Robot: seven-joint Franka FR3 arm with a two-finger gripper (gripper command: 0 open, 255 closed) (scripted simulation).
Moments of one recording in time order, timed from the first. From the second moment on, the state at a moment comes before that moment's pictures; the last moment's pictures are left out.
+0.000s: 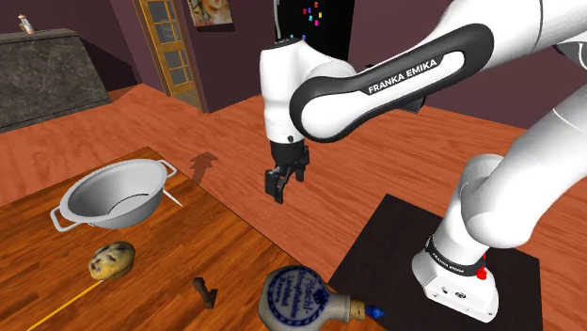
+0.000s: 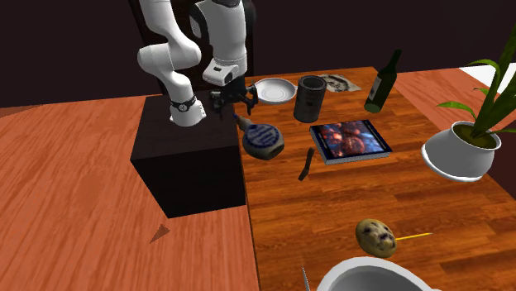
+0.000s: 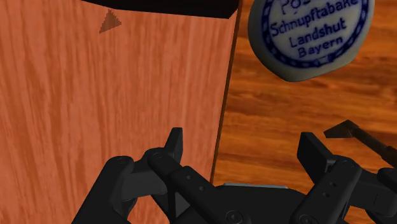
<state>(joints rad) 0.15 -0.30 0.34 -2.32 0.12 2.02 0.35</state>
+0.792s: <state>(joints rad) 0.23 0.14 0.48 -2.02 -0.07 2.11 0.66</state>
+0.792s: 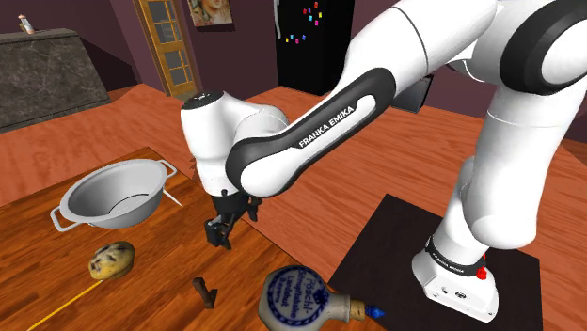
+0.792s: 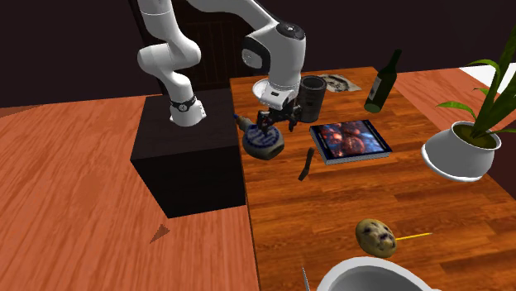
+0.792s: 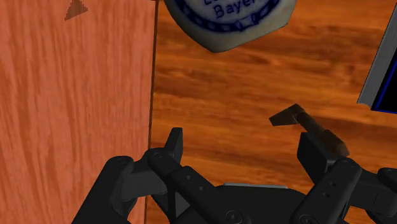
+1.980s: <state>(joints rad) 0.44 0.61 0.44 -1.61 -0.28 2.12 0.87</state>
